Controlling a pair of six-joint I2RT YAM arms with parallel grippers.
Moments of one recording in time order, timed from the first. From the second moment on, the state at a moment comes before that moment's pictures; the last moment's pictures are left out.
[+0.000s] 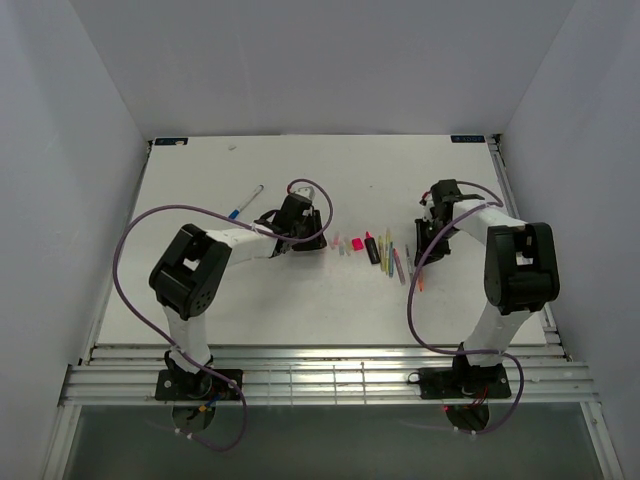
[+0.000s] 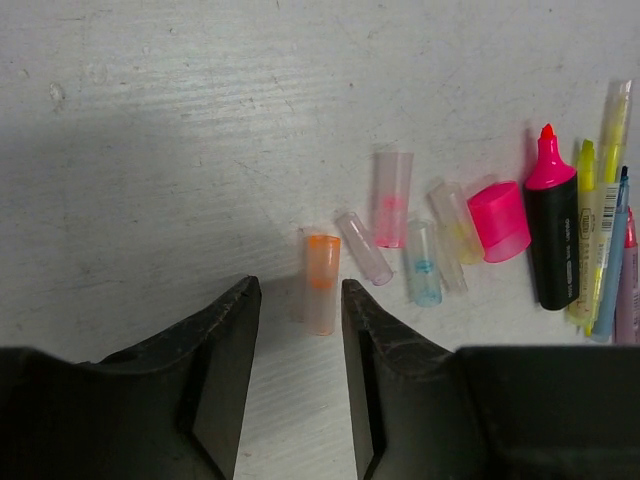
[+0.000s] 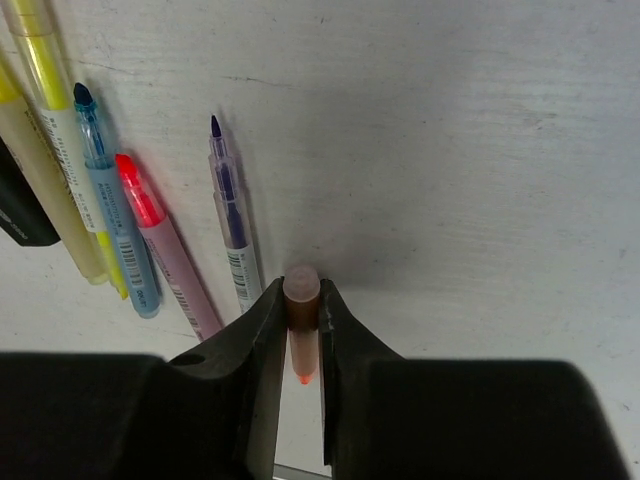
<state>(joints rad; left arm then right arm) -0.59 1.89 1.09 0.00 0.01 -0.56 0.12 1.78 1.13 -0.71 -0.19 0.11</state>
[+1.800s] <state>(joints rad) -0.15 2.10 1.45 -0.12 0.07 0.07 0.54 1.39 0.97 -0.29 -0.14 0.14</state>
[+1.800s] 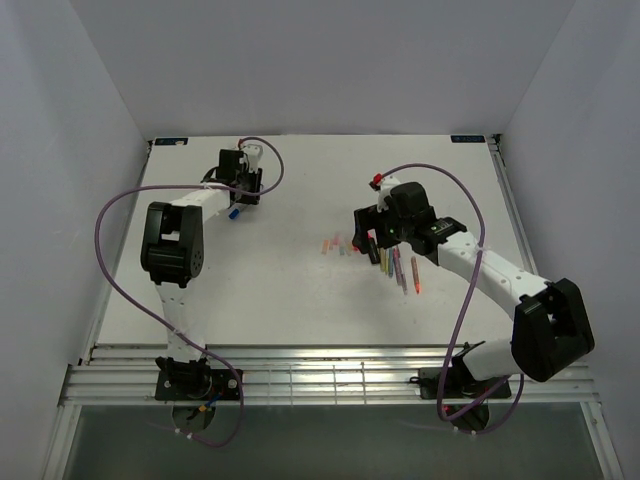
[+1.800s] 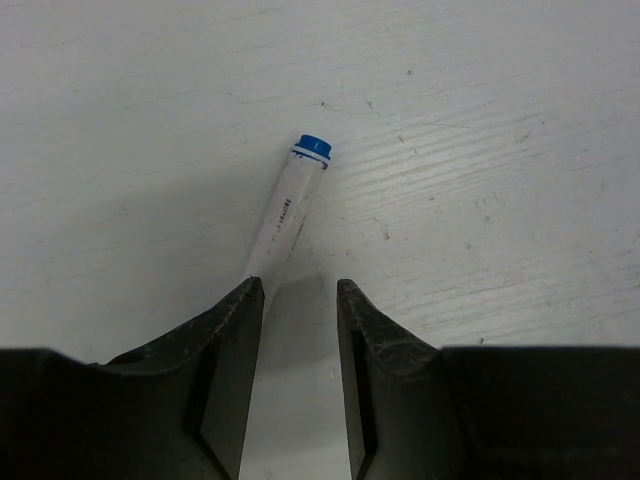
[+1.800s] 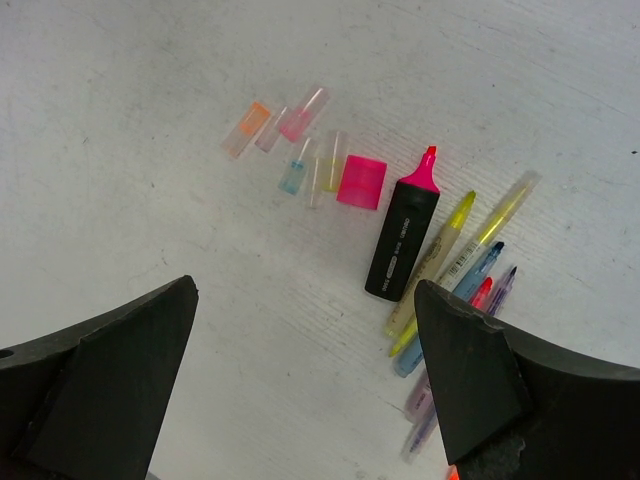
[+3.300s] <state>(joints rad) -0.21 1.58 0.97 0.20 0.56 -0.33 0.46 1.31 0.88 0.01 -0.49 0.42</state>
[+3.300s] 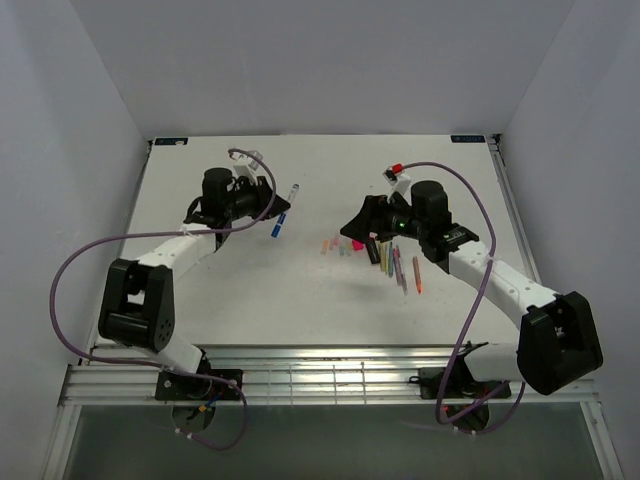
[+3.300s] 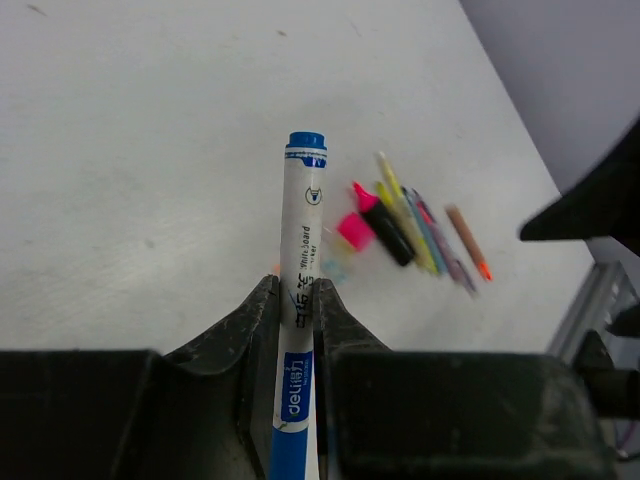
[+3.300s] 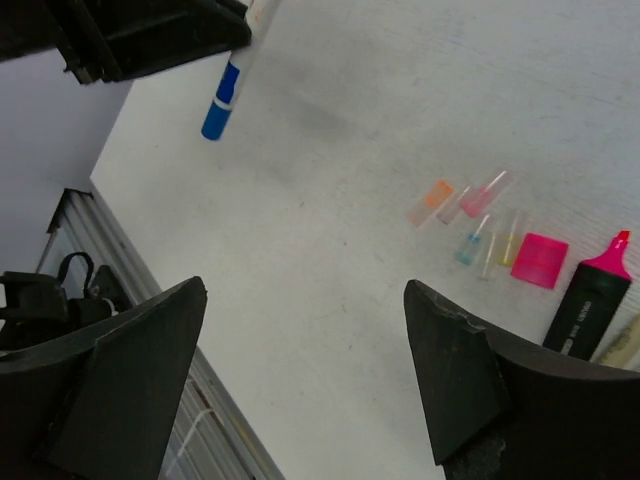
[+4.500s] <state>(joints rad) -0.48 1.34 0.62 0.57 0.70 -0.71 0.59 1.38 0.70 0.51 -0.54 0.75</state>
